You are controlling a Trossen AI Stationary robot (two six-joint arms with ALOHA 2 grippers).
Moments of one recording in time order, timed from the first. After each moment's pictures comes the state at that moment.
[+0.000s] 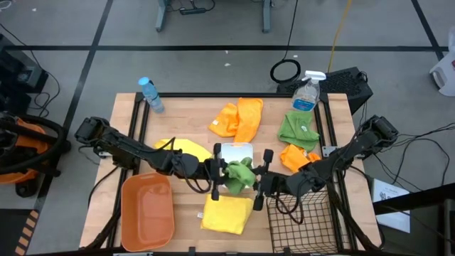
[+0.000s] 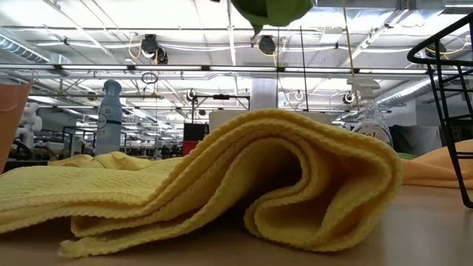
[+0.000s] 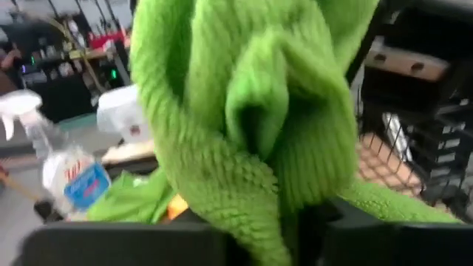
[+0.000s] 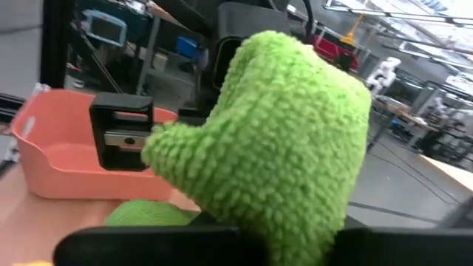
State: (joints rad) left arm -0.31 1.55 1.04 0.36 -0.29 0.17; right arm 0.55 1.47 1.03 0.34 0.79 -0.27
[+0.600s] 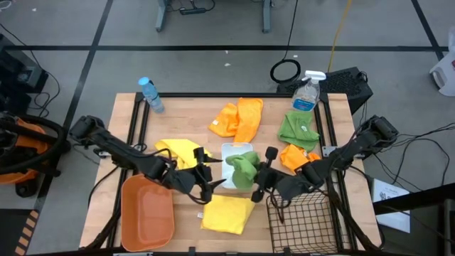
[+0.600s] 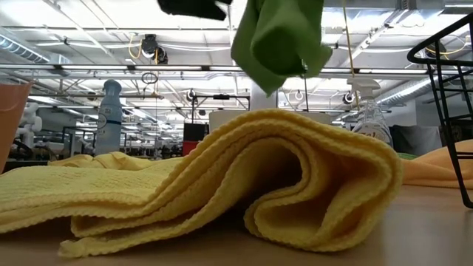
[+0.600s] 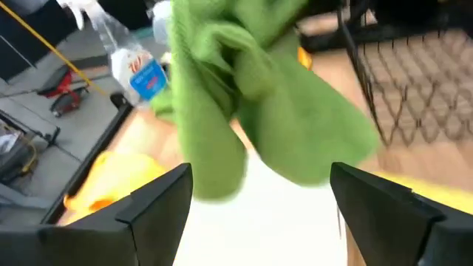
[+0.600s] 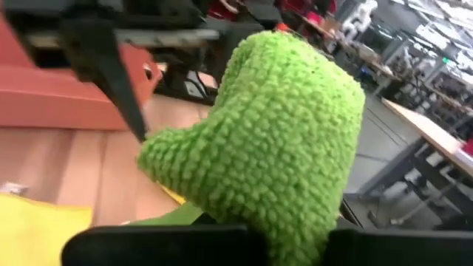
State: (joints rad) left arm -0.45 1.48 1.04 -0.09 -0.66 -0.05; right arm 0.52 1.47 0.99 0.10 0.91 -0.08
